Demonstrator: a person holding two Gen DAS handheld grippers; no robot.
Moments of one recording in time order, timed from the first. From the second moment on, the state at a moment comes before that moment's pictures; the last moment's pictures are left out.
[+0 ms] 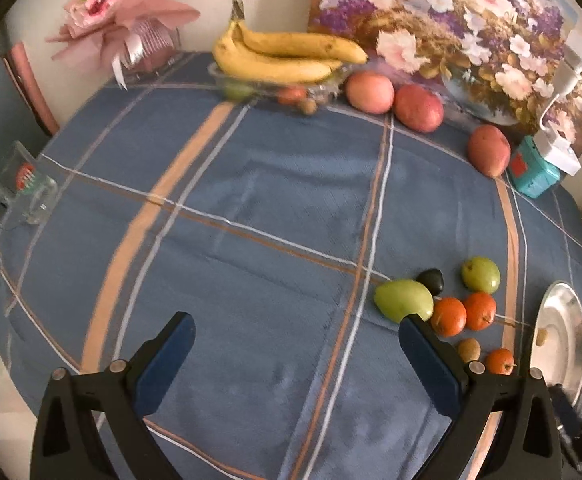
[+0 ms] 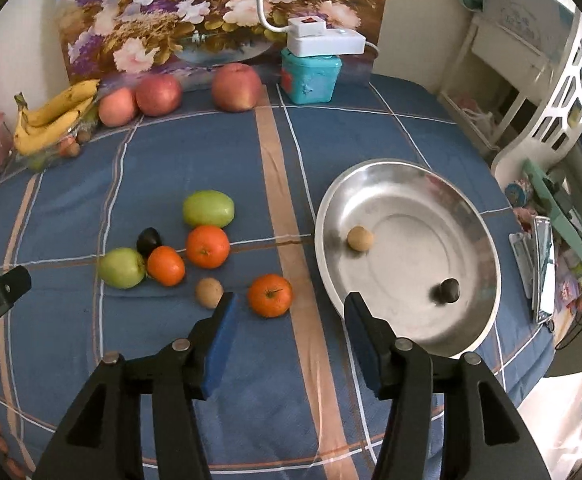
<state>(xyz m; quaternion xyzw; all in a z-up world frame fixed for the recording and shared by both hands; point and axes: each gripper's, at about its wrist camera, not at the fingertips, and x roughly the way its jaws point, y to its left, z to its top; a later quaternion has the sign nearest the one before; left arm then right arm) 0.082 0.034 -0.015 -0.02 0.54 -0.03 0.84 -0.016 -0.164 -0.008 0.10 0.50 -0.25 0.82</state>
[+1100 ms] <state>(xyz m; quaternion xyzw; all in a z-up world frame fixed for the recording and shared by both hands) 0.109 0.040 -0.075 0.00 0.62 0.01 0.79 0.020 -0.148 -0.089 0.22 0.60 -0.14 0.76</state>
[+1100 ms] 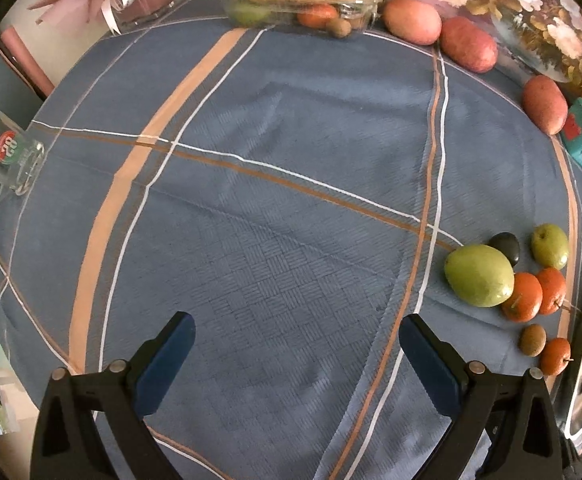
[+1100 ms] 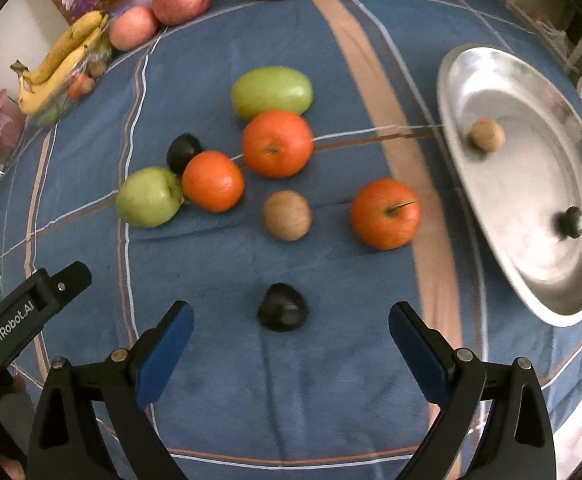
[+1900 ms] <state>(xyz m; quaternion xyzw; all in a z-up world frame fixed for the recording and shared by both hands) 0.125 0.041 -0.086 0.00 0.62 0.02 0.78 0.060 -0.116 -0.128 0.18 0.62 -0.19 0.74</state>
